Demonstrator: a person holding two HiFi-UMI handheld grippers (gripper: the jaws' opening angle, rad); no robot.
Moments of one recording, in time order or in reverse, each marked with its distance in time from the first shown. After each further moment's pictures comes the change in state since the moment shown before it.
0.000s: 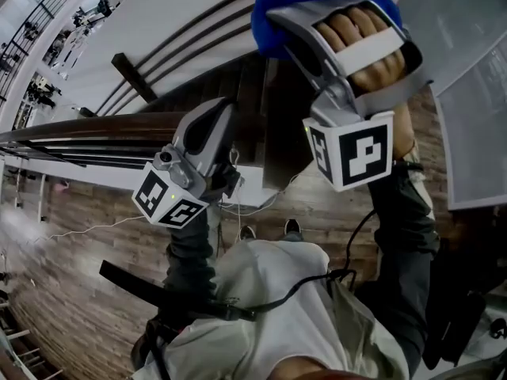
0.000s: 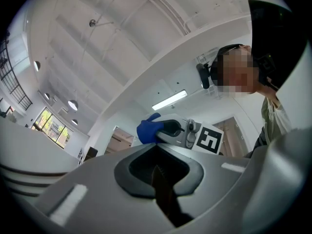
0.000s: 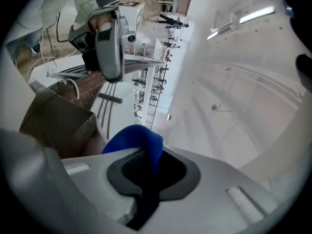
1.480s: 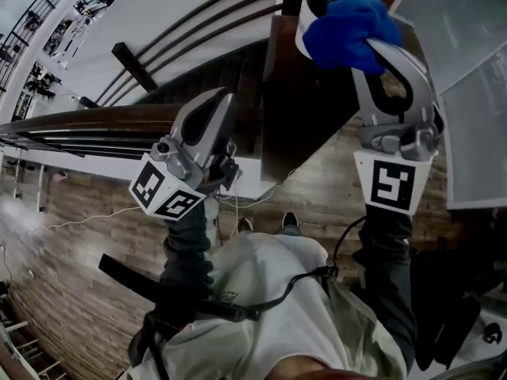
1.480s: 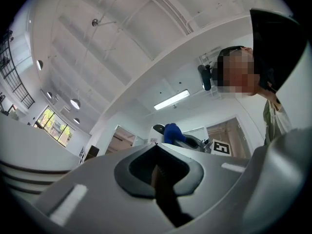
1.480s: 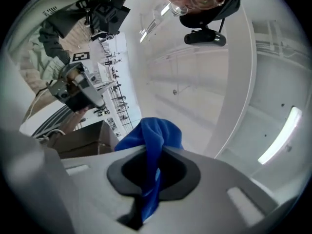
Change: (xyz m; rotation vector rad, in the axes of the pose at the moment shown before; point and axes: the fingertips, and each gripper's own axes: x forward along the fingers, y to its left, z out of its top) left arm 0.004 0.008 -0.007 -0.014 0.003 0.021; right arm -0.072 0.015 -0.062 0.742 -0.125 -0.210
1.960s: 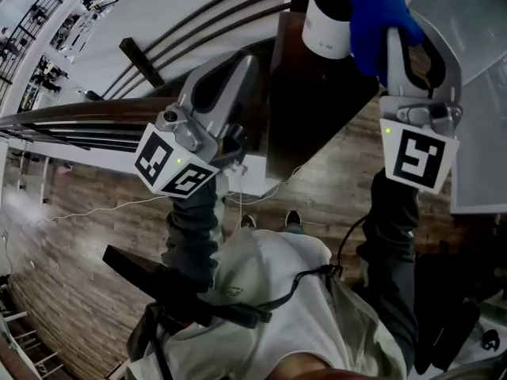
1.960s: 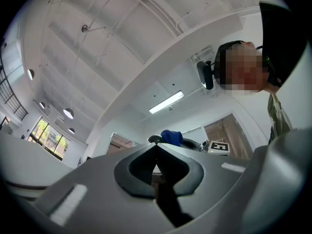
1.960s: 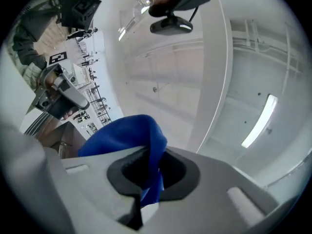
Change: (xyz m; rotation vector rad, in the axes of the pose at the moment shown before) left arm 0.042 -0.008 0.032 0.091 -0.049 -0.042; right arm 0.011 -0.063 -0.002 0.120 -0.048 -0.208
